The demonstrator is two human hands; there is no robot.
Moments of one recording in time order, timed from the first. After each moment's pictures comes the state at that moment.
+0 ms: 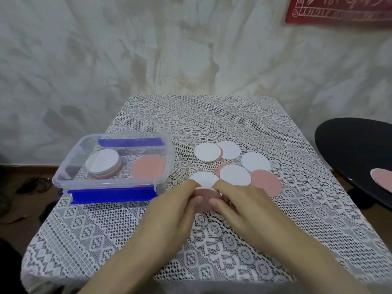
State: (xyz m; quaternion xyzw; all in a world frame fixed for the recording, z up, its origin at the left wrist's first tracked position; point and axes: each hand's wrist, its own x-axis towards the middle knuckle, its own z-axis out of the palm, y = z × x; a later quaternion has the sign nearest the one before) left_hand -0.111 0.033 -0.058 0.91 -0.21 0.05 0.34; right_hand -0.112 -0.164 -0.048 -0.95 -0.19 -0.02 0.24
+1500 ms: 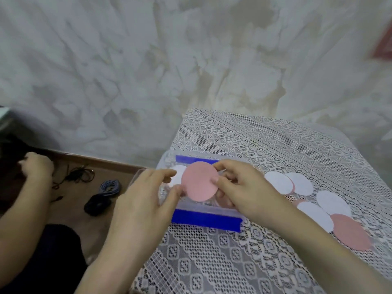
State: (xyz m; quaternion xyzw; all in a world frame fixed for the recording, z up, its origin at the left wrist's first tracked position) left_hand -0.088 0.193 -0.012 0.93 0.04 0.16 0.34; right_hand -0.026 -0.006 0.004 -0.86 -0.15 0.09 0.48
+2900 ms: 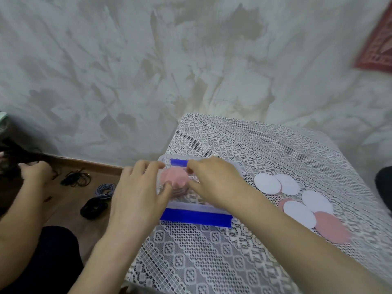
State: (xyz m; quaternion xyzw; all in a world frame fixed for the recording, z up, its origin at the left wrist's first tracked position) left_hand -0.058 0.209 -0.023 0.97 0.05 0.19 0.16; right_hand 0.010 0.037 -0.005 -0.95 -0.29 -0.06 0.04
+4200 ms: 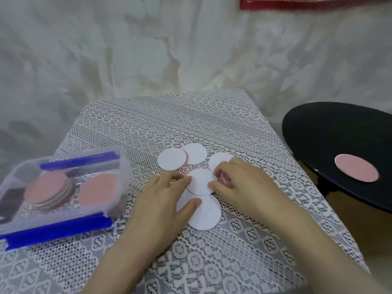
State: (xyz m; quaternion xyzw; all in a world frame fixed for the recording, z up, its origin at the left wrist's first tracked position) left_hand -0.049 -0.020 -0.075 0.95 -0.24 0.07 0.17; right_hand -0.064 -0.229 -0.045 -0.99 -0.04 0.00 0.17
